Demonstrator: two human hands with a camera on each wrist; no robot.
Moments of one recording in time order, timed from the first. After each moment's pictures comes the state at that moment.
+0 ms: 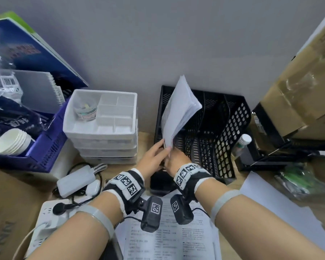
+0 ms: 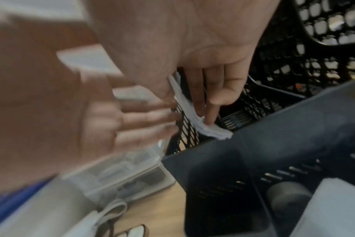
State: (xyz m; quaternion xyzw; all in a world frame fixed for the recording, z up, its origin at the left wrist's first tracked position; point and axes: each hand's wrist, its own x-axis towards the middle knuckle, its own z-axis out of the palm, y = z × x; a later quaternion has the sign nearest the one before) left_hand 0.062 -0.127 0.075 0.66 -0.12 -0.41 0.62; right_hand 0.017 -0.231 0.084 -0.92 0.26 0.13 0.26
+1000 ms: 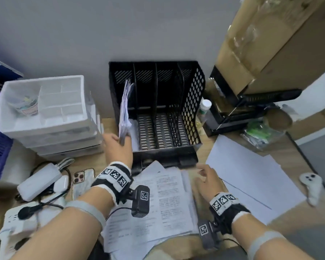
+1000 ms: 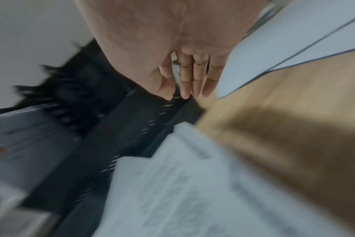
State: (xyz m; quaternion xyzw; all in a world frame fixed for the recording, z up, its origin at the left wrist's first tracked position) left_hand 0.020 -0.155 0.047 0.85 -0.03 -0.08 0.52; right_hand -0.222 -0.306 -0.011 -0.78 0.49 -0.01 0.38
